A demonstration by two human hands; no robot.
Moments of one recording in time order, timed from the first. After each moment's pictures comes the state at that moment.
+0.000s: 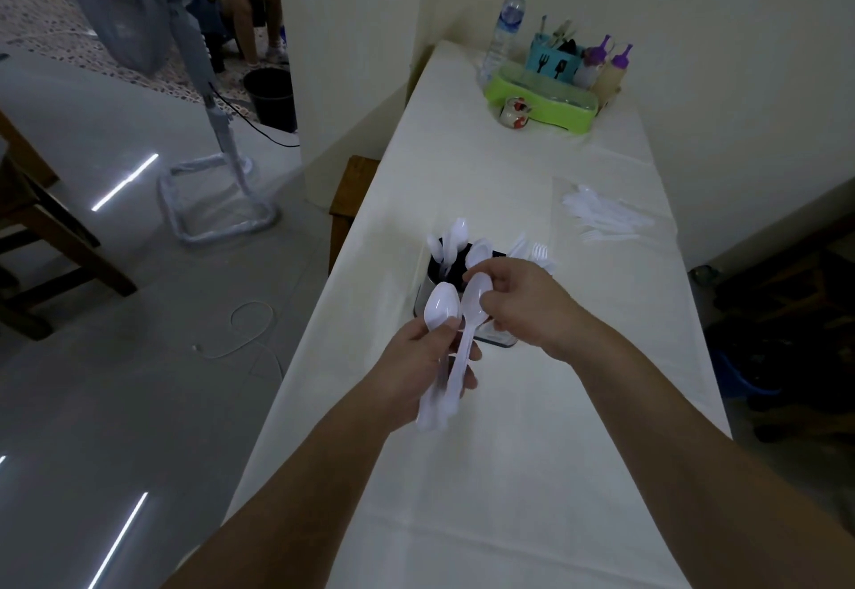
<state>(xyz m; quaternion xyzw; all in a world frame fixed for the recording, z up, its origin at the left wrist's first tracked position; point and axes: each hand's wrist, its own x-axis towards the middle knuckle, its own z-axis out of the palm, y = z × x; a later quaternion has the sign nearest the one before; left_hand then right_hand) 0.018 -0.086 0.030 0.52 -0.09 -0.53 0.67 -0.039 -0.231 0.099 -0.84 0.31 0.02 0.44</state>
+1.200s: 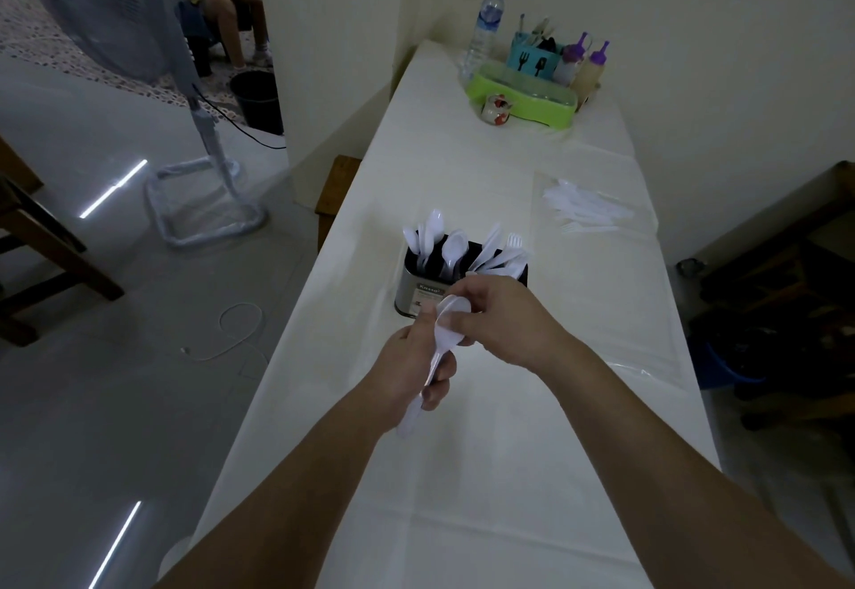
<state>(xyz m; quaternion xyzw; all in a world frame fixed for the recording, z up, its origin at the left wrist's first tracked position) -0.008 -0.094 0.033 0.57 -0.08 -0.53 0.63 -0.070 -0.222 0.086 -0.86 0.28 0.01 0.42</state>
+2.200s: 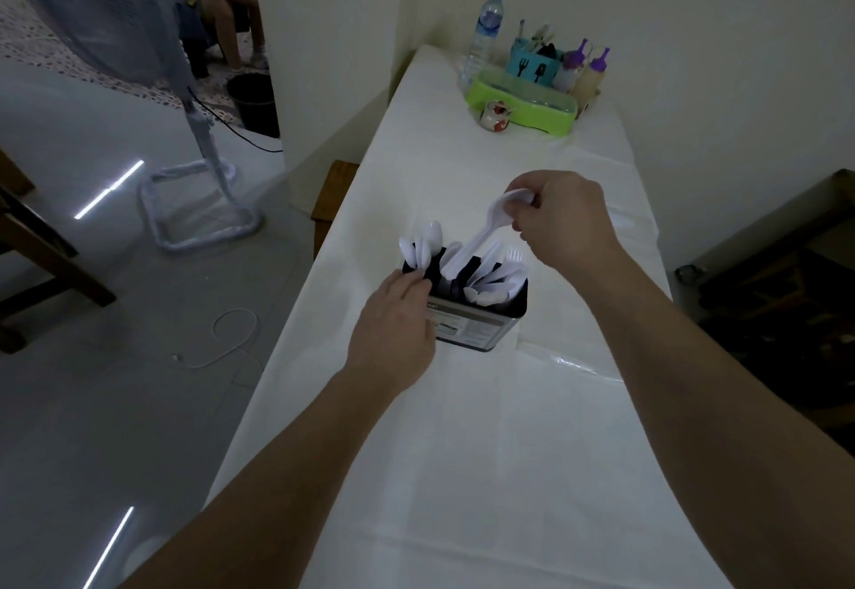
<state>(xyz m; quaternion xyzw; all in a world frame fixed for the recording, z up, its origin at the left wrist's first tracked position) 0.042 -0.121 0.012 0.84 -0.43 -0.07 0.32 -0.019 -0.304 0.148 -0.92 0.31 -0.17 0.18</state>
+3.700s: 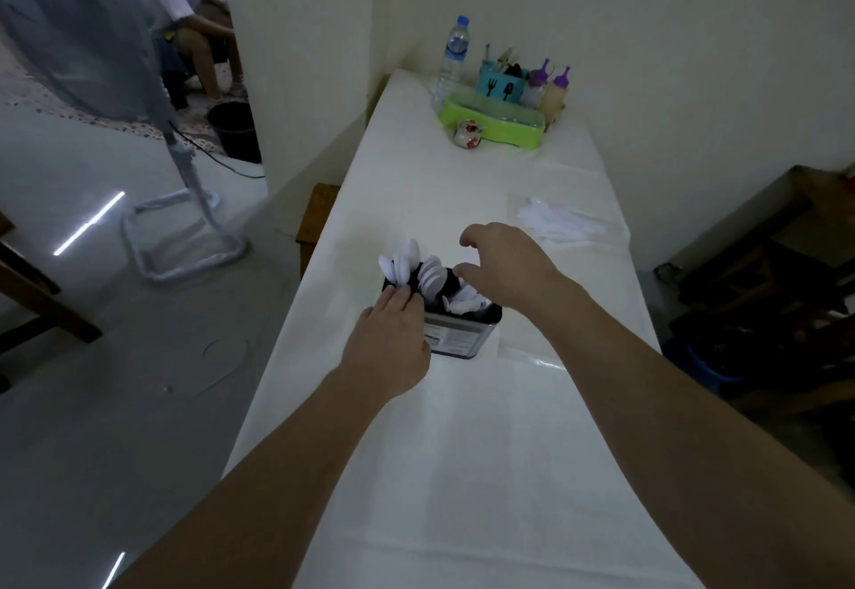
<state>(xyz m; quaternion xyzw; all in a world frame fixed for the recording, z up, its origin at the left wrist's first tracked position) 0.038 -0.127 0.036 0.84 -0.50 -0.11 0.19 -0.029 -0.295 0.124 -0.96 0.28 0.01 0.09</state>
